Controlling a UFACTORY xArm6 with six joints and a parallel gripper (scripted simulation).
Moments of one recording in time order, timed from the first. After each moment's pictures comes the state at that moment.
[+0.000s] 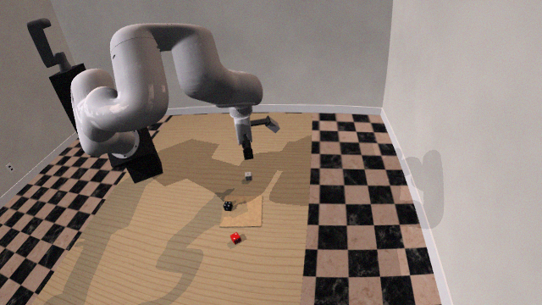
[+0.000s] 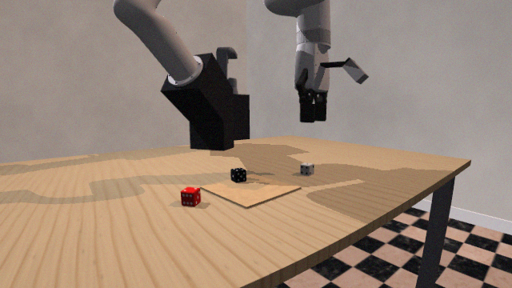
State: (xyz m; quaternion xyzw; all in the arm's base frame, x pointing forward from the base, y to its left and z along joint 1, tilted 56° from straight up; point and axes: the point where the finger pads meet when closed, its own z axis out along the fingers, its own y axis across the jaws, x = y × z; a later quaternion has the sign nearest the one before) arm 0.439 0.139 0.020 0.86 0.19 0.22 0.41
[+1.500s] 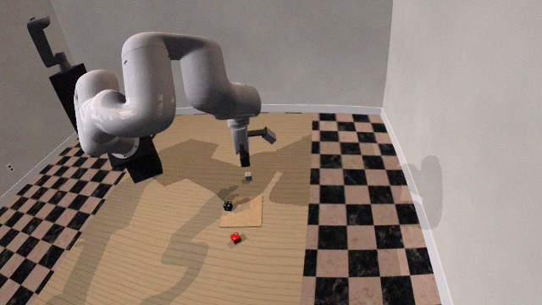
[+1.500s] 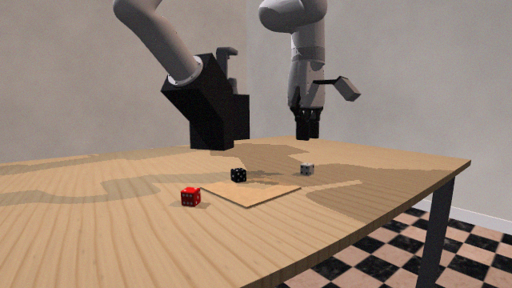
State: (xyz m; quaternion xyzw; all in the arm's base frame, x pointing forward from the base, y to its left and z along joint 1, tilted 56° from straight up) arm 0.447 0.109 -0.003 0.87 0.16 0.23 0.40
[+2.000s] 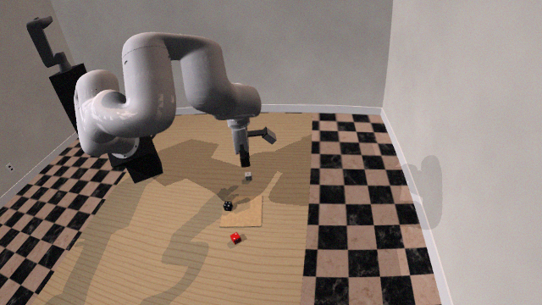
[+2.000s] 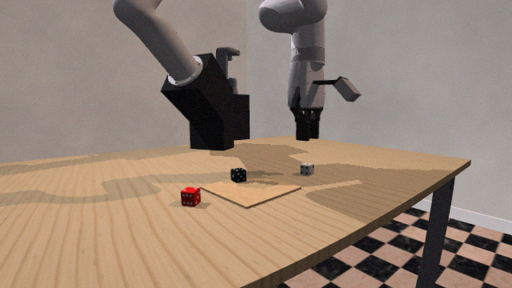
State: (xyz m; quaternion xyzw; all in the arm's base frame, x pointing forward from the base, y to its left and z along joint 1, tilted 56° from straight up) arm 0.448 0.108 -0.003 0.87 0.16 0.23 0.40
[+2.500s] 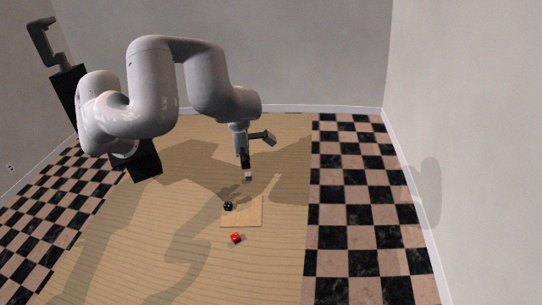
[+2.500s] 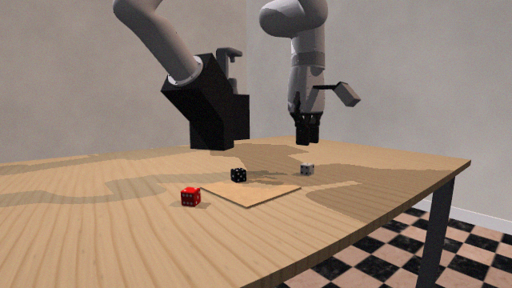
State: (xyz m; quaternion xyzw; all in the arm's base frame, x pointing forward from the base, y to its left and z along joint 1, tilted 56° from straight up) arm 0.453 0.102 -0.009 0.87 0.16 0.23 0.40
